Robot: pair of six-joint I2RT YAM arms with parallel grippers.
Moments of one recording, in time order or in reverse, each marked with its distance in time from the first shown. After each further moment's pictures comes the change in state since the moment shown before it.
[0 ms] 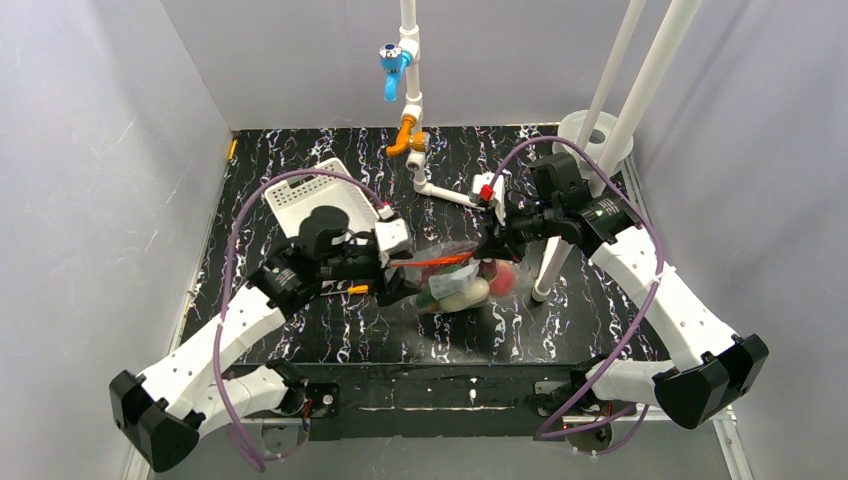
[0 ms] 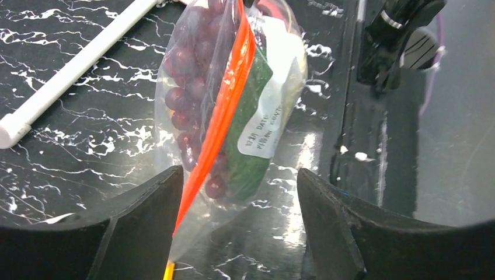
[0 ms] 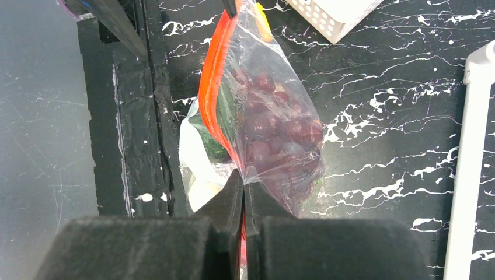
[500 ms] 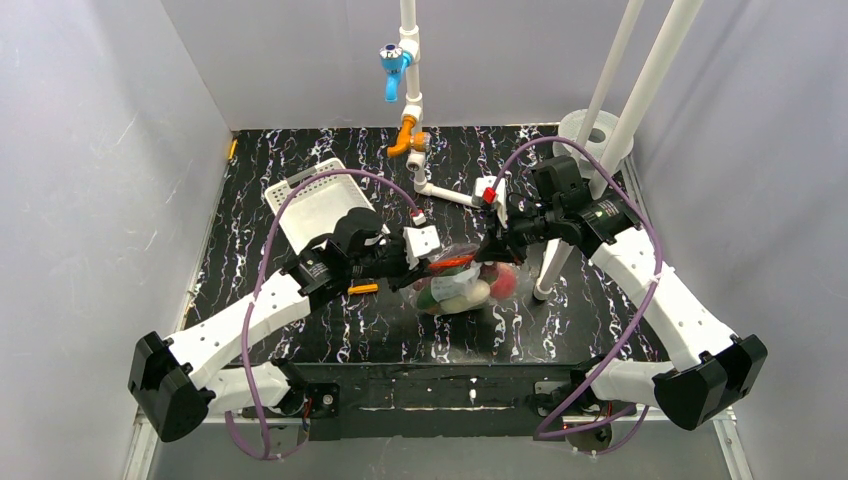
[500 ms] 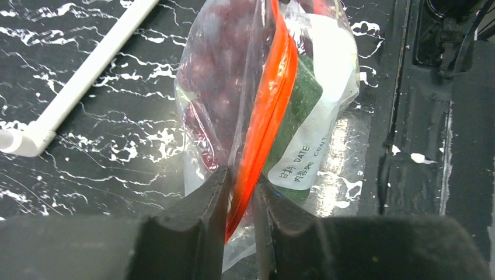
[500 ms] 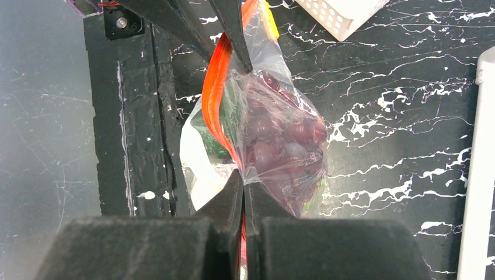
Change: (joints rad) left arm -0.128 0.185 0.011 0.094 -0.199 0.125; right arm -0.022 -0.006 -0.034 0.002 -0.044 -0.025
